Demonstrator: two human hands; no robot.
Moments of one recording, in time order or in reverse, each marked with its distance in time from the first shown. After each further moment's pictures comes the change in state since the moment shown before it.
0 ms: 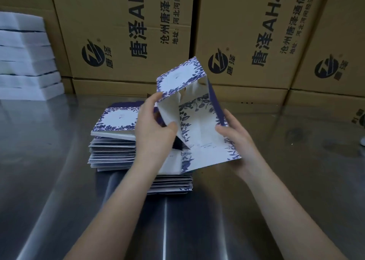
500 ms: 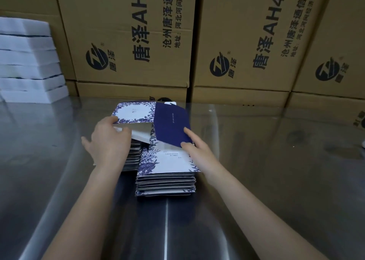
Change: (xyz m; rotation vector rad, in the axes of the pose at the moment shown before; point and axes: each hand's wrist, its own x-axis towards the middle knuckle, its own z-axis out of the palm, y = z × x) left_hand 0.031 -0.041 -0.067 0.642 0.270 -0.237; right_hand 0.021 0.056 0.051 -0.366 -0.074 0.153
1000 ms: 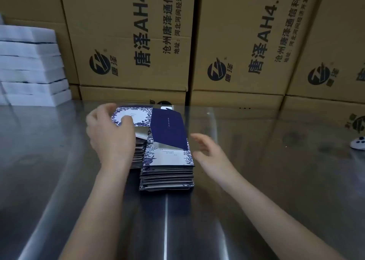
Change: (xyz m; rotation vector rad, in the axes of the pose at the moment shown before) left_hand -0.028 0.028 -0.031 -0.344 0.170 0.121; right_hand -0.042 -0.014 -0.019 -0.279 0.116 -0.193
